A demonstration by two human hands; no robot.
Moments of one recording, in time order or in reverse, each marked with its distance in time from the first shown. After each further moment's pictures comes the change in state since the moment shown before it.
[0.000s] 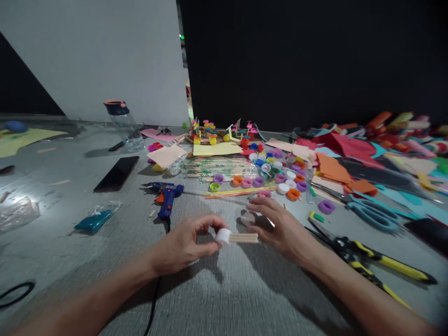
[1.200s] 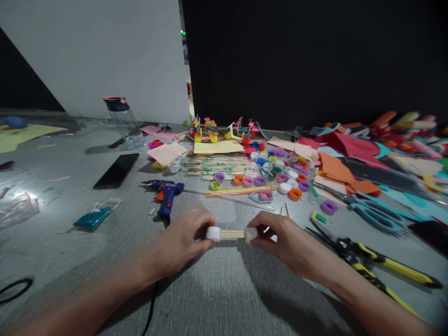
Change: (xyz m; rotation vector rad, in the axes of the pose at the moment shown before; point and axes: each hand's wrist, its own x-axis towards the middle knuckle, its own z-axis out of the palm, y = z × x) left_hand -0.003 -0.003 -0.001 0.370 0.095 -0.053; right_hand -0.002 -0.027 -0.010 0.150 -0.224 0.263
